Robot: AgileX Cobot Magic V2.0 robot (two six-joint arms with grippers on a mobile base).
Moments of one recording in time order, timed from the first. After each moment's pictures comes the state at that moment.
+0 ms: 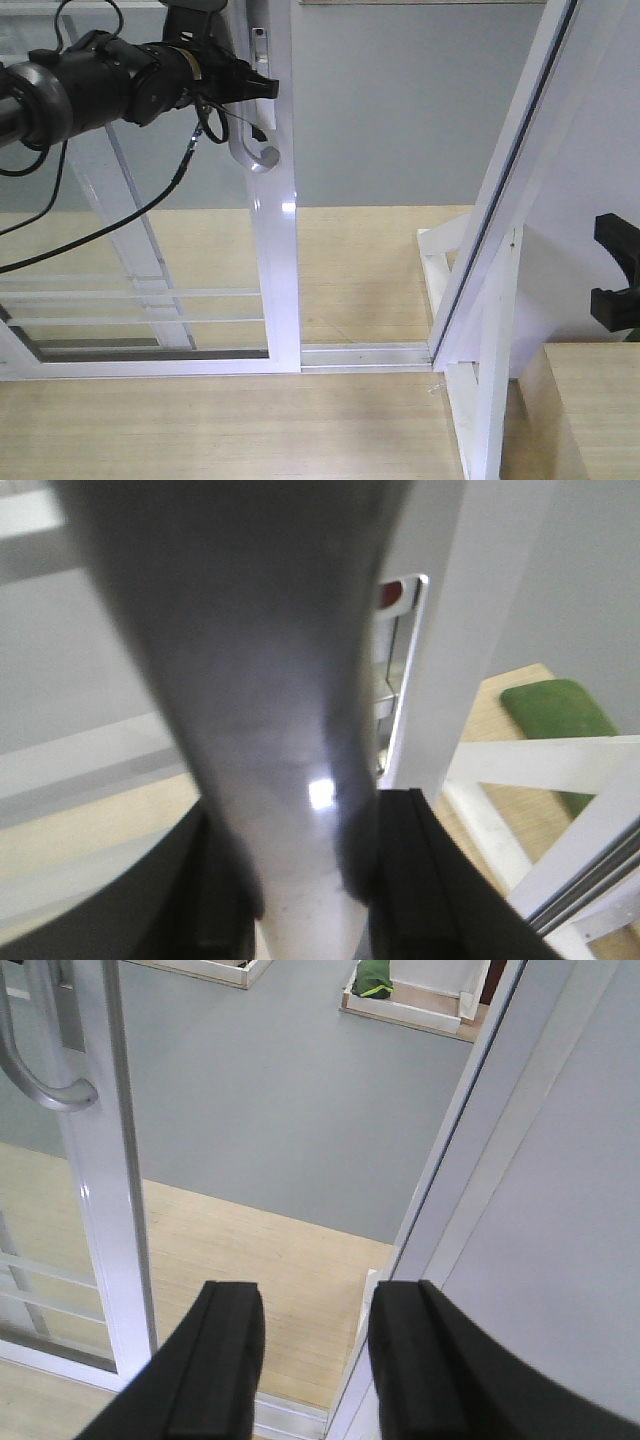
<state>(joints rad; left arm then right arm) -0.36 1.98 -1.58 0.30 0.21 -0.34 0.29 0.63 -0.54 -0.27 0.40 0.13</state>
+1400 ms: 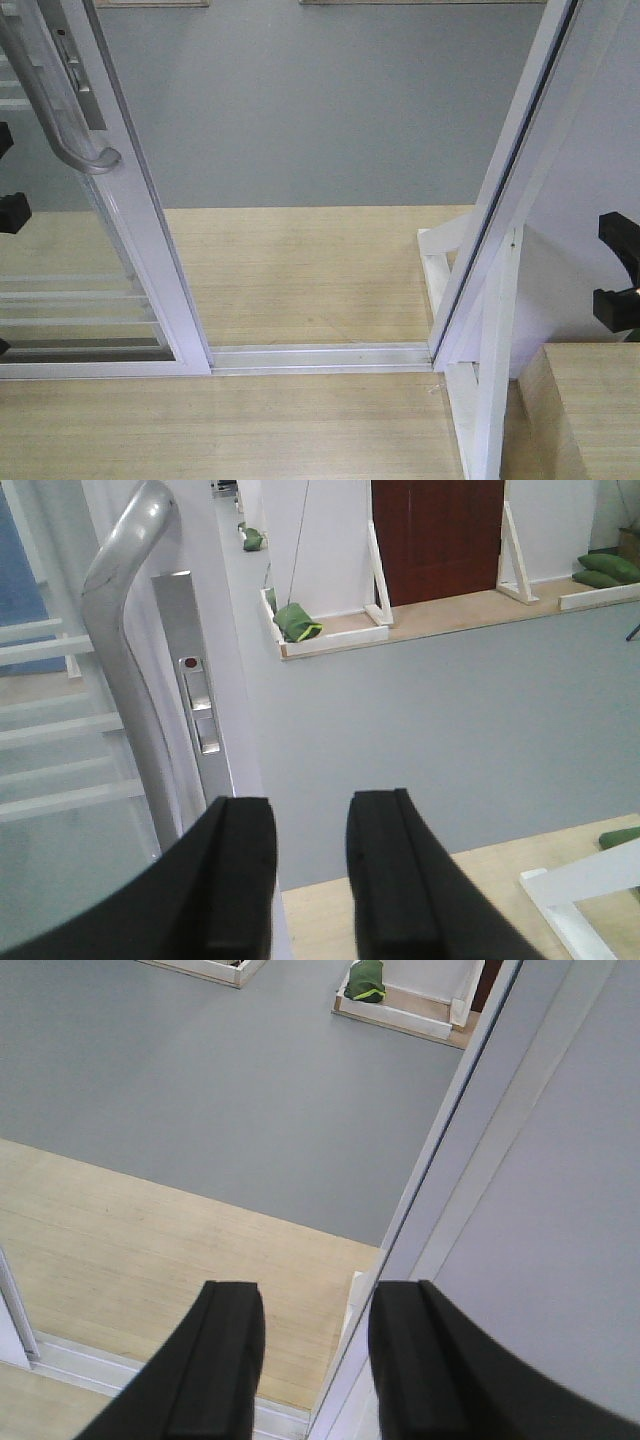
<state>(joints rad) -0.12 0.81 -0.51 0.33 -0.09 -0.27 0.29 0.63 -0.54 -0.31 0.40 0.13</state>
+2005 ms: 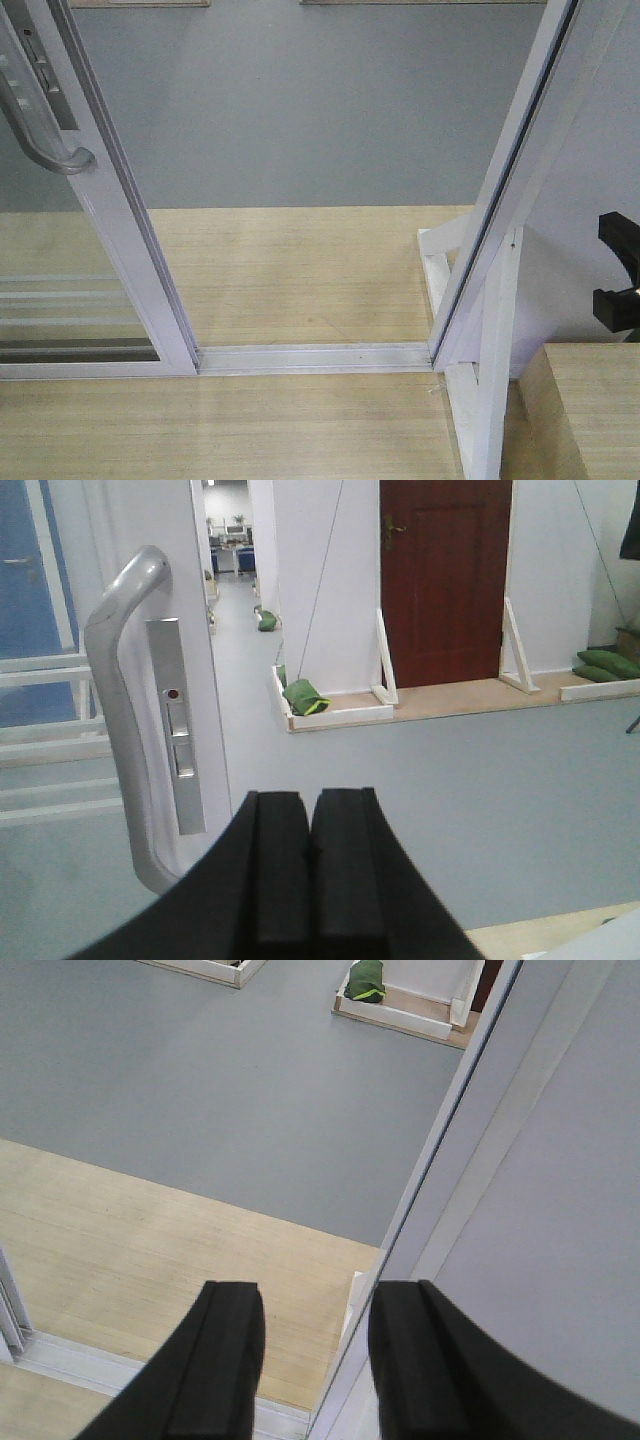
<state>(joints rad) -0.12 0.43 -0.28 0.12 -0.09 -0.09 0.29 0.63 -0.54 -0.31 0.40 0.13</state>
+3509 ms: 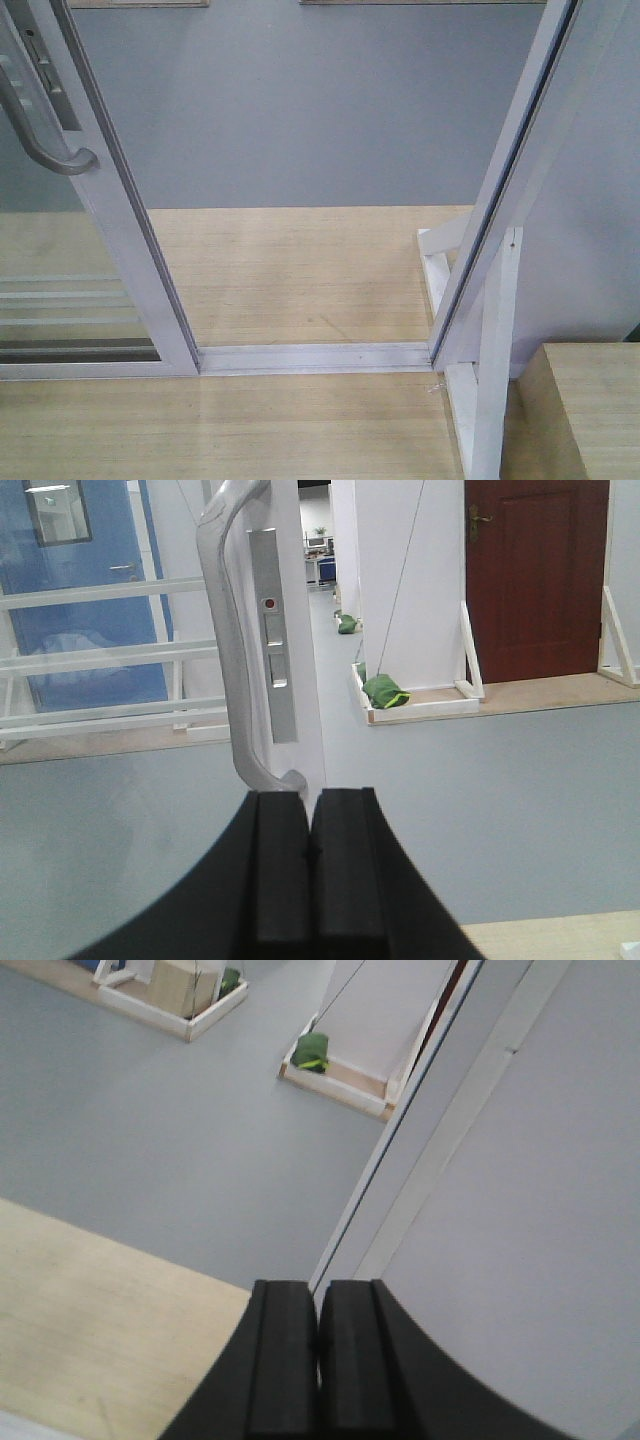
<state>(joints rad) 0.01 -0.01 0.03 0.04 0.02 0.02 0.29 0.43 -0.49 -0.49 0.40 0.15</state>
